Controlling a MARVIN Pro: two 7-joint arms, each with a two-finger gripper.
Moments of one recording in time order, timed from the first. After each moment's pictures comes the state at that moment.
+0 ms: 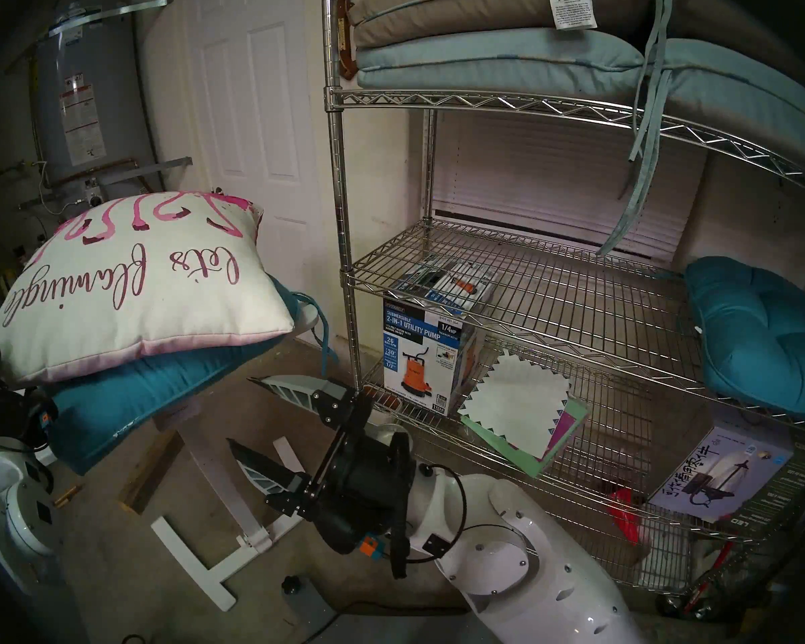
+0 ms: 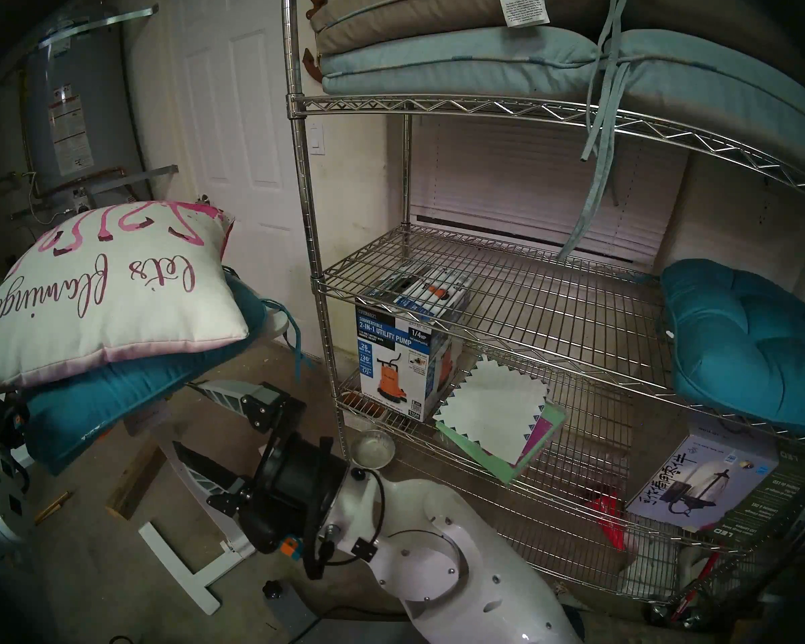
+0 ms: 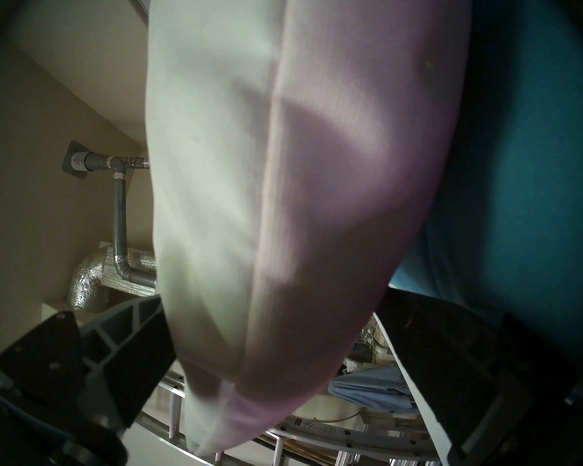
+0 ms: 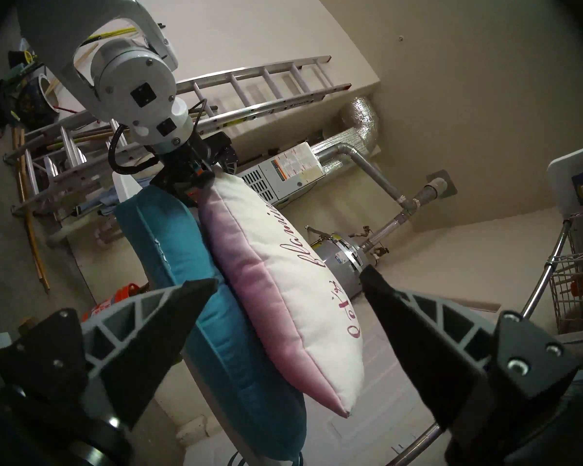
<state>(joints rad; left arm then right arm) 2.19 -1.44 -2.35 -2.27 0.97 0.21 -0.08 -1.65 -1.31 0.89 -2.00 -0.81 -0.55 0.15</state>
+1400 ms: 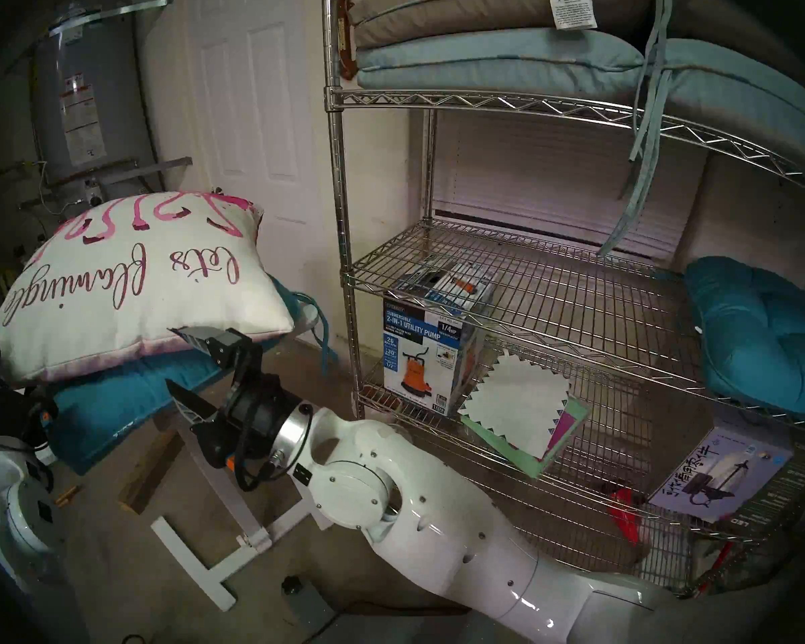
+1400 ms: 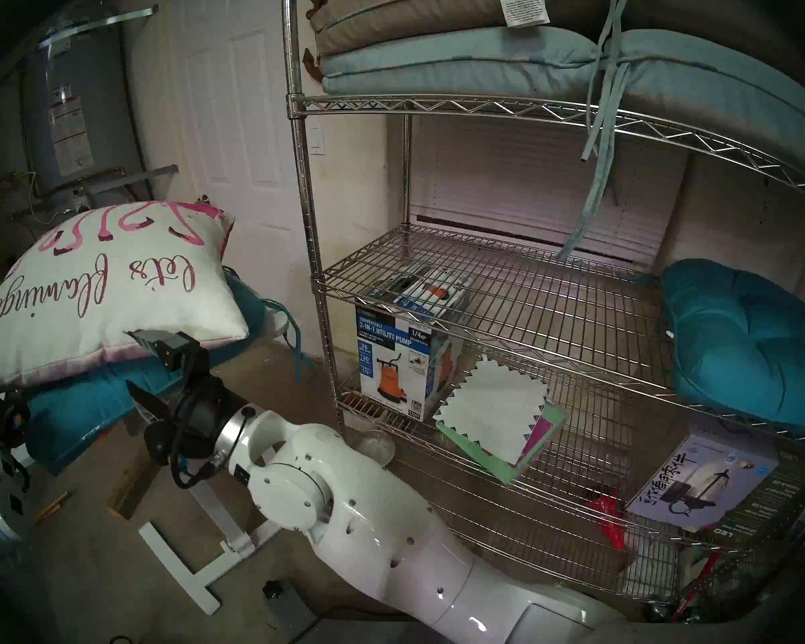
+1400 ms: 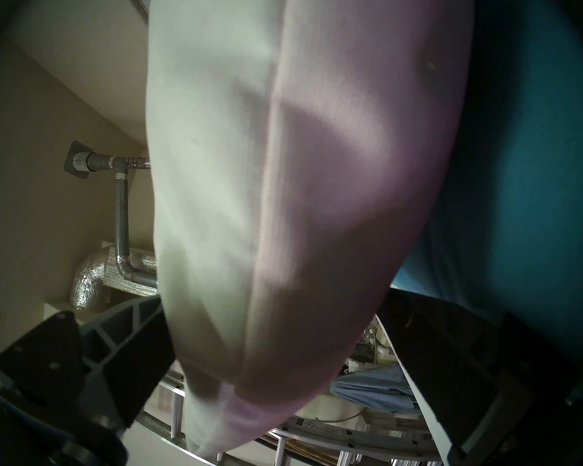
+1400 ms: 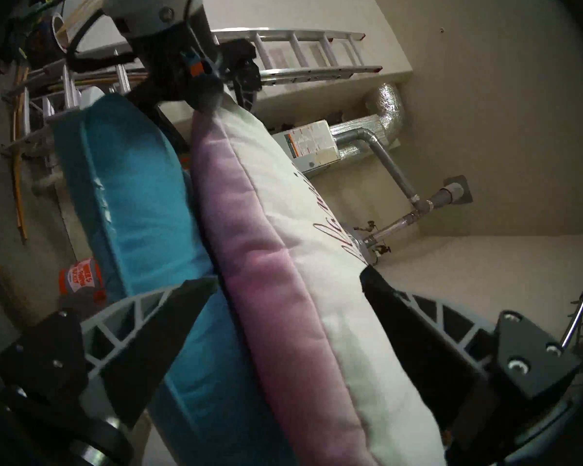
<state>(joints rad) 2.18 -1.45 -2.35 -2.27 0.98 0.20 -0.08 -1.22 -1.58 0.62 -1.56 -0.96 -0.24 -0.07</state>
